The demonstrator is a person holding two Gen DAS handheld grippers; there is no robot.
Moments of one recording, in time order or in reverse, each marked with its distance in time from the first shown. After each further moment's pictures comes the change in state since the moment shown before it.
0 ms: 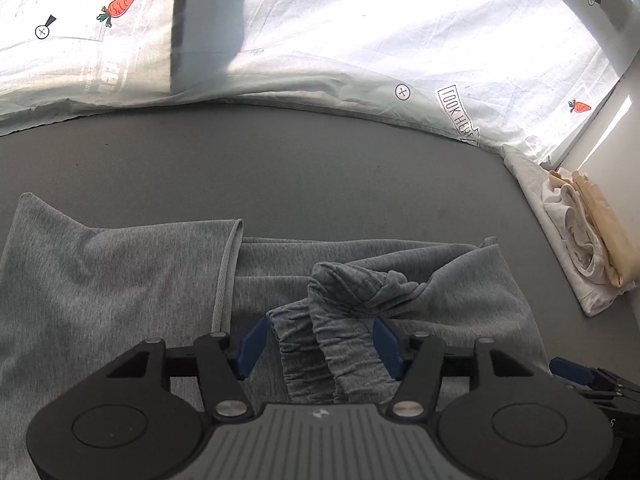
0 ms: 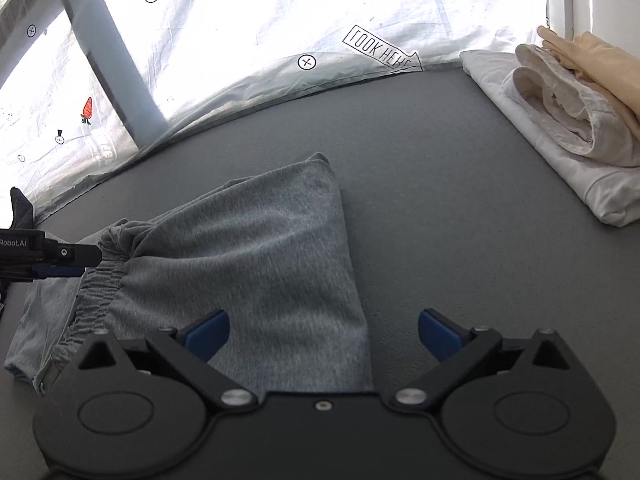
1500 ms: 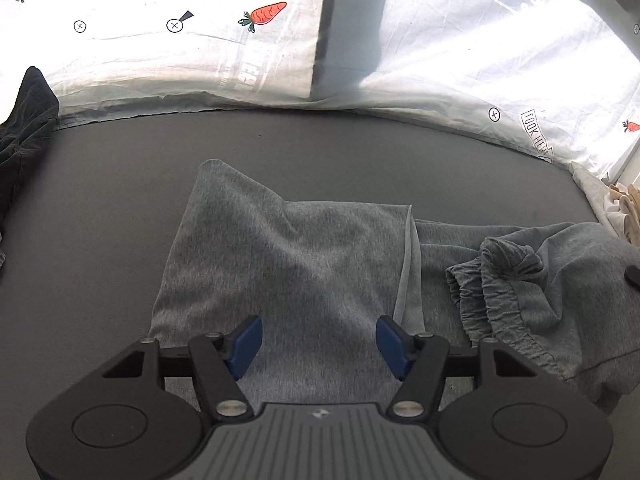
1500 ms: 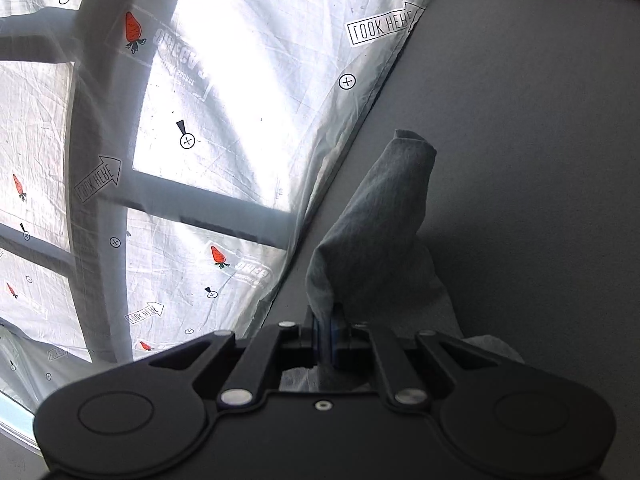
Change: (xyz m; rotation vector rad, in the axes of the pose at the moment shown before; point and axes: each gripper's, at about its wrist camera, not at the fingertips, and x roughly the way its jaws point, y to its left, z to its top) left arm -0.055 0.108 -0.067 -0.059 -0.060 0.180; right arm -0.009 0.032 0.002 0.670 -0.070 0.516
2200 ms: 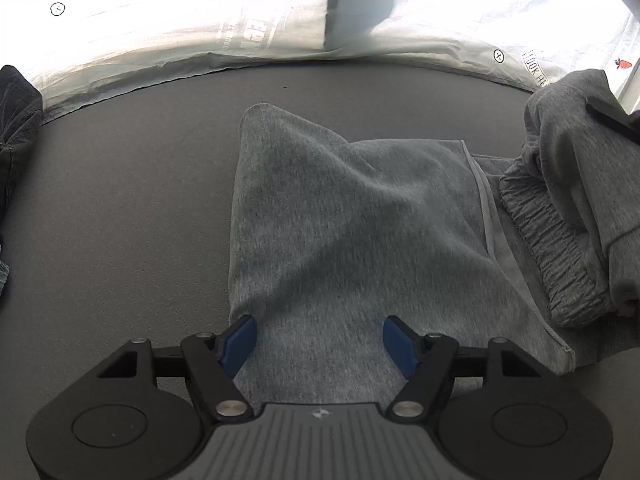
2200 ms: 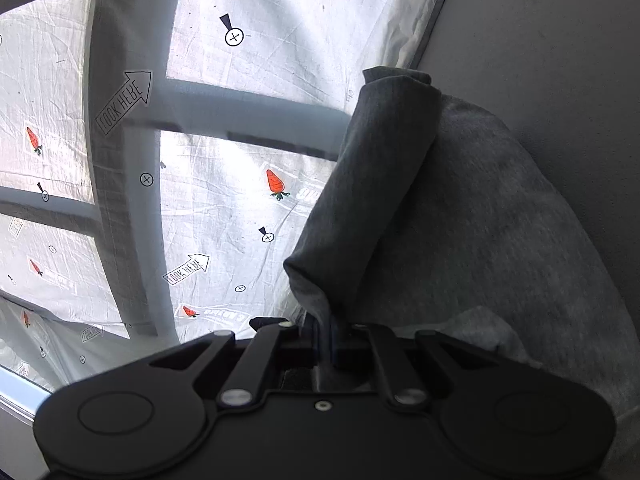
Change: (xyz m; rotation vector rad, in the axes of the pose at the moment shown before) left arm 0.022 0.063 -0.011 0.152 0.097 -0.034; right arm 0.122 0.075 -0.089 0.056 0.123 0.143
